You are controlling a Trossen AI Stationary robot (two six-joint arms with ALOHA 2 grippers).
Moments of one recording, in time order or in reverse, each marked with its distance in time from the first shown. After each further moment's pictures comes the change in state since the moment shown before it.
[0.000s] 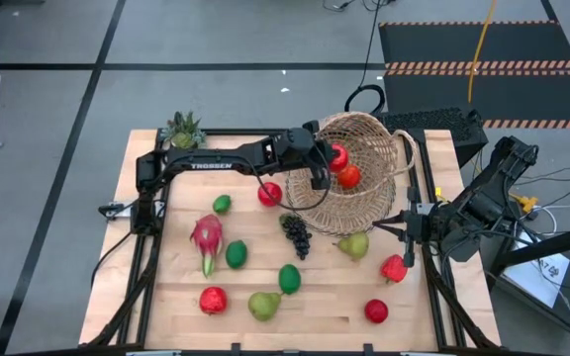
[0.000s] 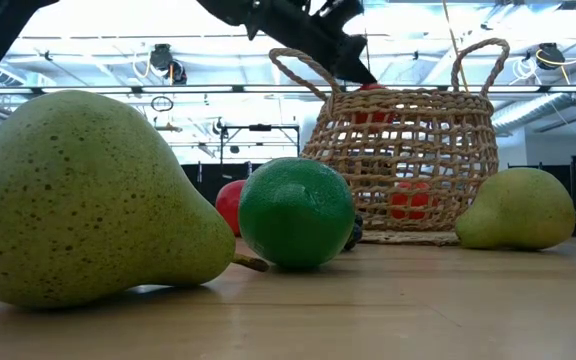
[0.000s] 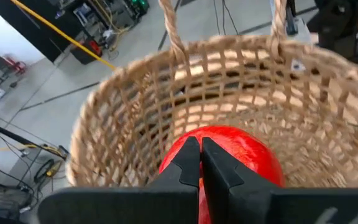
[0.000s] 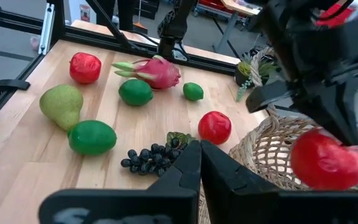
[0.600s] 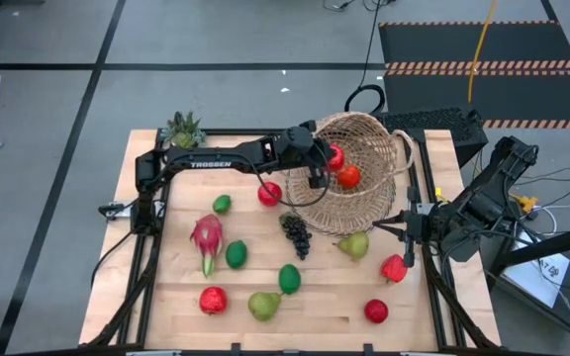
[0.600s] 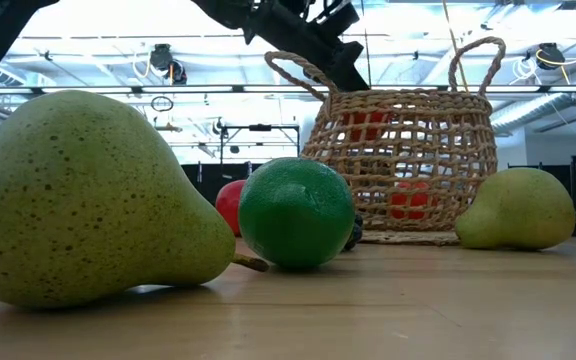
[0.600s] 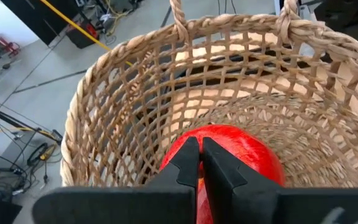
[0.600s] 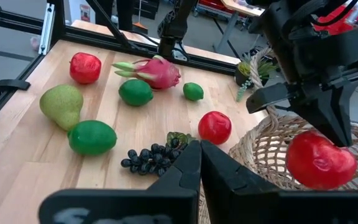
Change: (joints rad) left arm 0.011 -0.001 -0.010 -0.039 -0.001 -0.047; right arm 0.000 0.000 0.000 0.000 -0.001 0.000
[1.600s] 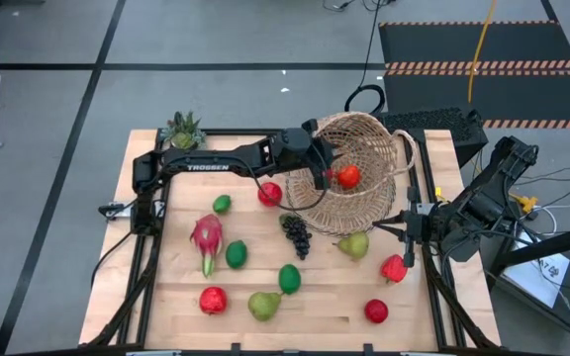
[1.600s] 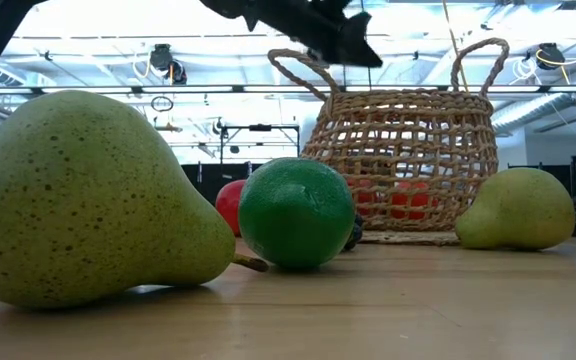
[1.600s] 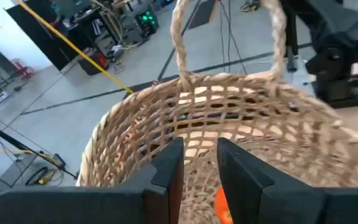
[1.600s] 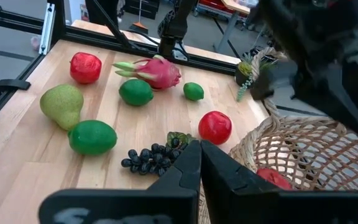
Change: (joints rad) left arm -0.037 -0.035 0.002 0.113 -0.006 -0.023; right arm 0.000 0.000 0.000 0.000 -0.001 0.000
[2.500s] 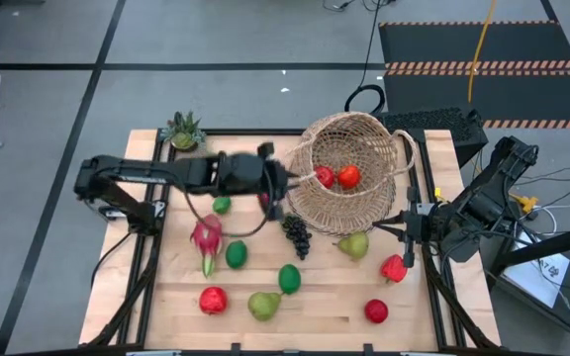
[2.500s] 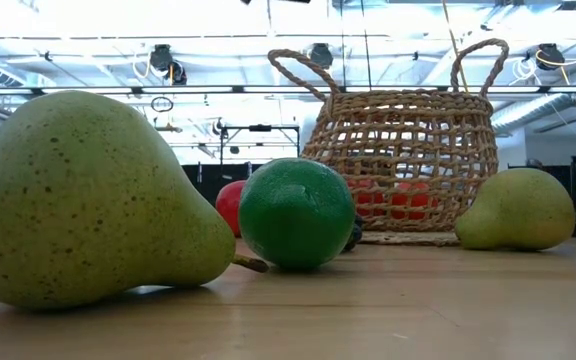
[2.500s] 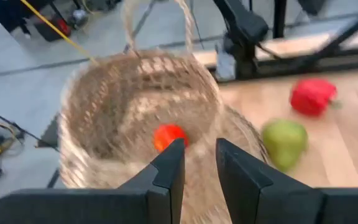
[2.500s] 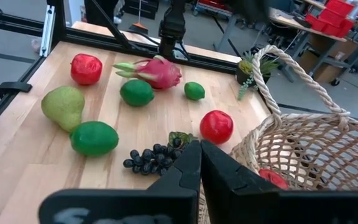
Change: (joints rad) left arm -0.220 -0.429 -0.261 -0.352 -0.114 -0.237; right arm 0.000 0.003 0.000 0.000 -0.002 0.023
